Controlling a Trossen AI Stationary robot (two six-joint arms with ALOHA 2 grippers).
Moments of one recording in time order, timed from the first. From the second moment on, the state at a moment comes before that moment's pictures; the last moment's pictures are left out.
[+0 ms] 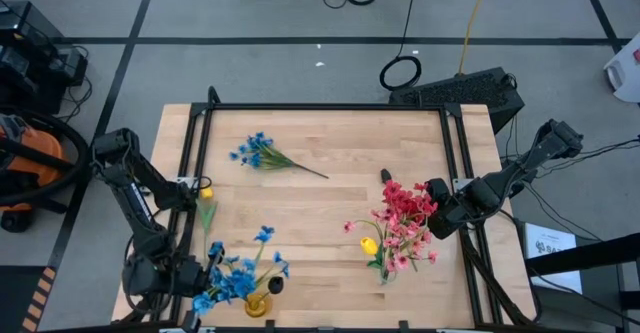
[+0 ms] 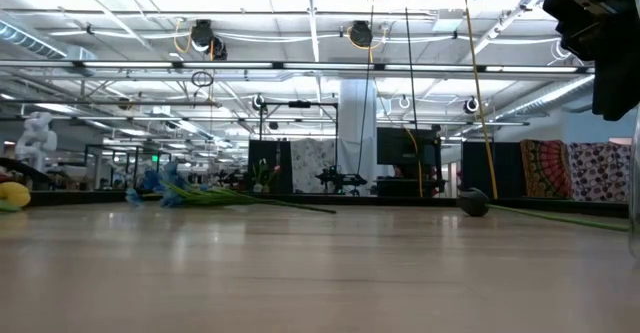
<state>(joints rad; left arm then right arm) -1.16 1.36 0.76 0.67 -0.98 -0.23 0.58 0.99 0.73 -0.97 0.31 1.92</state>
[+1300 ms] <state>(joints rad) -1.08 1.49 0.67 0.46 -1.16 -0.39 0.58 0.99 0.73 -0.96 0.31 1.93</state>
